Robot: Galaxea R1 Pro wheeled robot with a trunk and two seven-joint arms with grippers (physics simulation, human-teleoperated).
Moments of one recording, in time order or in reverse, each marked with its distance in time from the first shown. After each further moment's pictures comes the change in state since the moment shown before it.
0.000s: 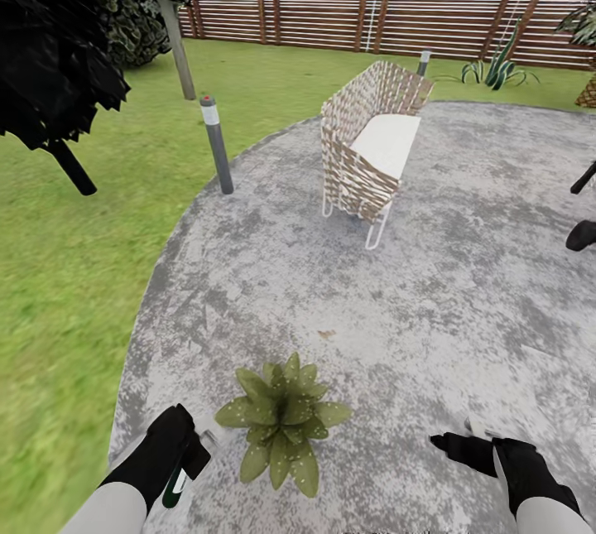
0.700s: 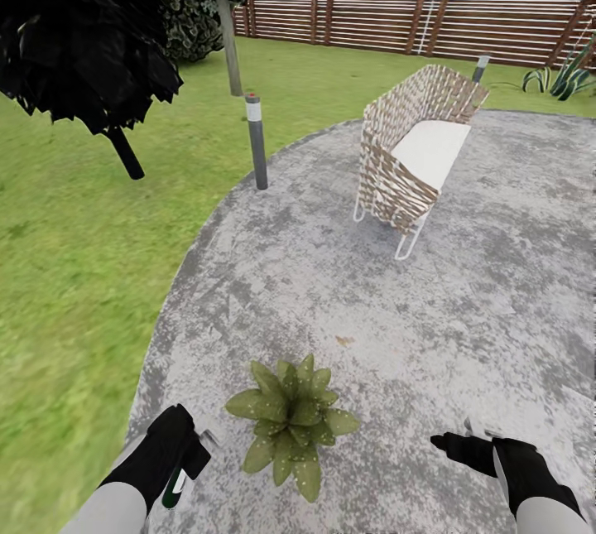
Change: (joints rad) left arm 0.000 0.000 0.002 0.000 0.000 0.001 0.000; right arm 0.000 0.000 0.000 0.001 0.000 -0.001 0.000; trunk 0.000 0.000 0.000
